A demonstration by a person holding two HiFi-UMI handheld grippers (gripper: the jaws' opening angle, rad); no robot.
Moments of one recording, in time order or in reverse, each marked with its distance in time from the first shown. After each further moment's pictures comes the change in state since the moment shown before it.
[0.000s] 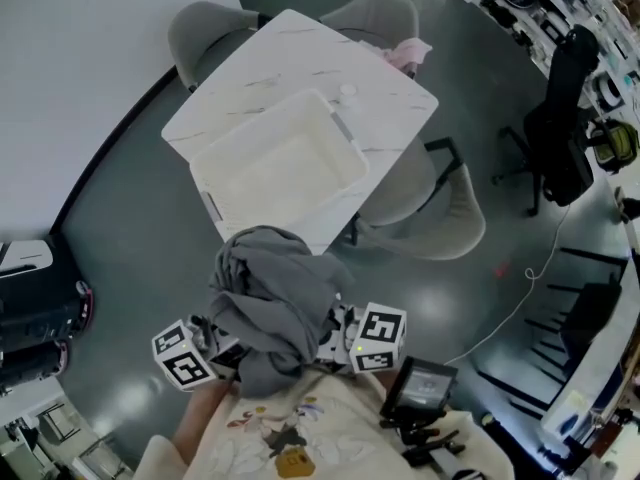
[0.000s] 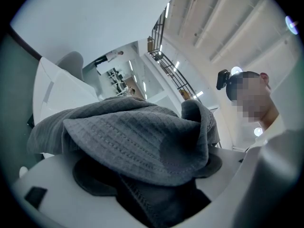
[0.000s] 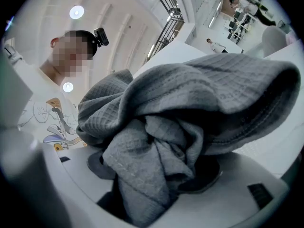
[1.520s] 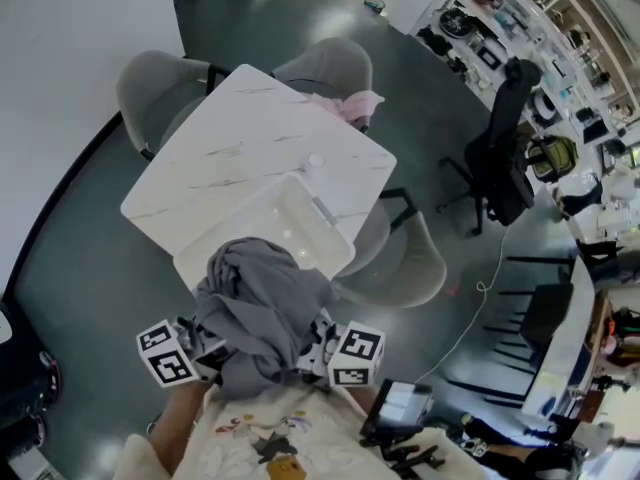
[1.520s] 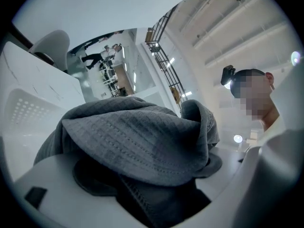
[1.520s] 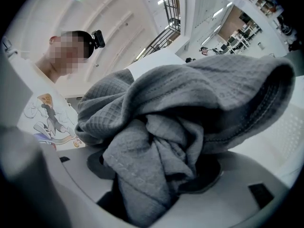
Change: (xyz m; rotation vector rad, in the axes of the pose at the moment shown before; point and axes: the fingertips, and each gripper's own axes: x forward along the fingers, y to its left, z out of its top) left arm 0.058 0.083 0.156 -0.064 0.120 -0.218; right arm 0.086 -0.119 0.120 -0.065 -0.060 -0.304
